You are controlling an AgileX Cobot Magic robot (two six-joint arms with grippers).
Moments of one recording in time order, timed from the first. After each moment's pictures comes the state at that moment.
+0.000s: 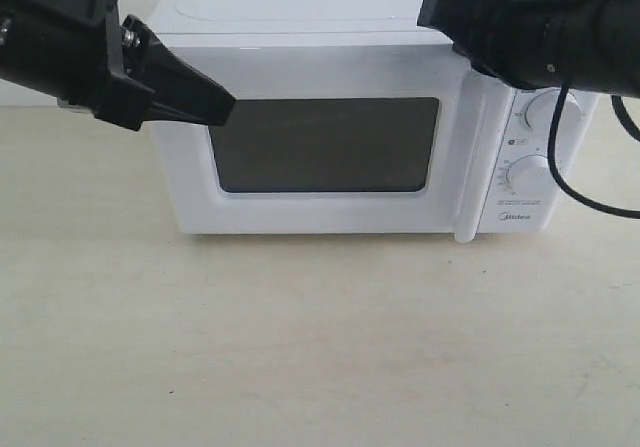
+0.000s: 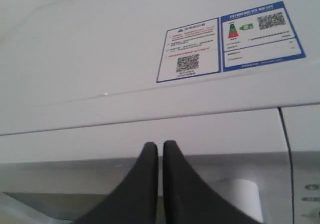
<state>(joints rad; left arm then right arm) -0.34 1.36 -1.10 -0.89 0.88 1.05 0.43 1.38 -0.88 0.86 -0.08 -0.44</state>
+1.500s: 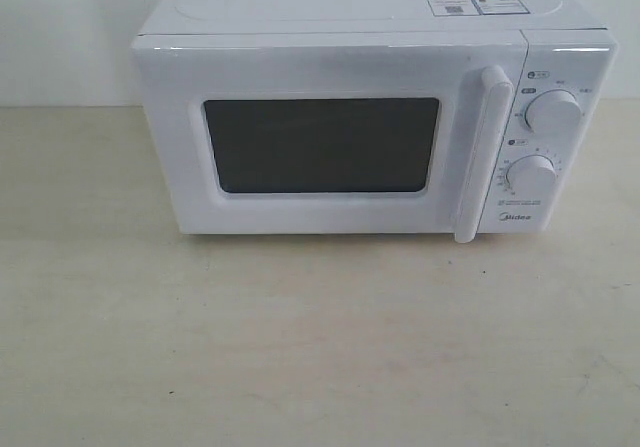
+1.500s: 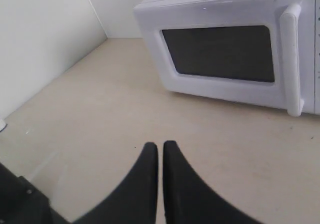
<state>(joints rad) -0.34 0.52 -0.67 -1.05 0.88 0.58 0.42 0.00 -0.57 0.40 0.94 0.02</state>
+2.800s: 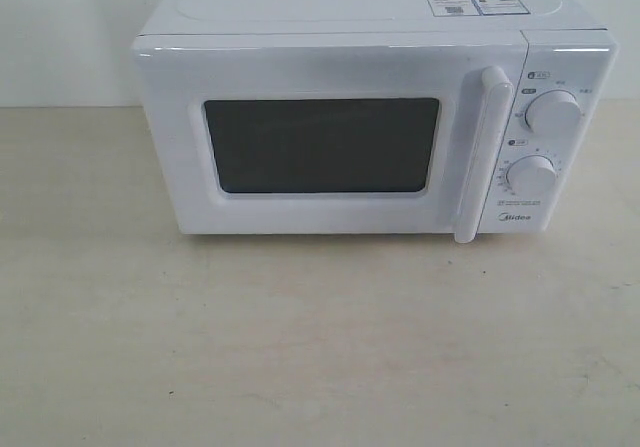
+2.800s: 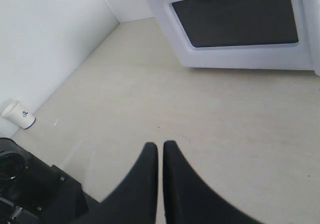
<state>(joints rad) -0.13 0.00 -0.57 0.11 0.47 0.04 0.42 0.00 -0.57 0.45 1.00 0.12</state>
